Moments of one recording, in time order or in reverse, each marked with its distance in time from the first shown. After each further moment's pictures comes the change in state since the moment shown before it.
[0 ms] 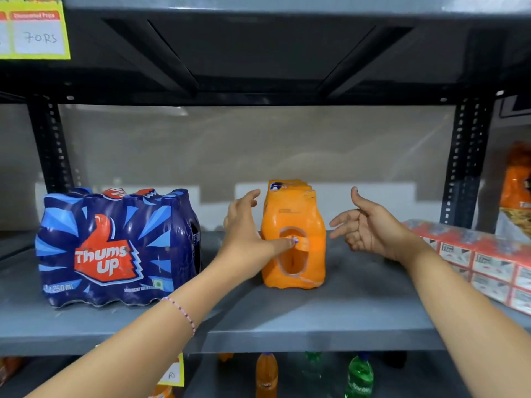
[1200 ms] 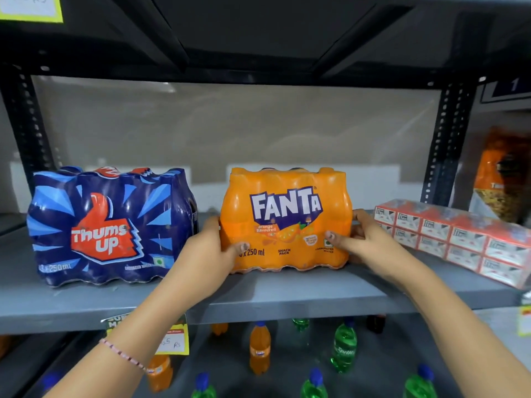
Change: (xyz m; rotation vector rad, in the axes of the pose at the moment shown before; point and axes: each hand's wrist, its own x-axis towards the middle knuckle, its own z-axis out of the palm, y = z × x) left_hand -0.052 -0.020 -0.051 0.306 -0.153 -0.137; right_hand -0.100 0.029 0.065 -0.426 0.249 -0.203
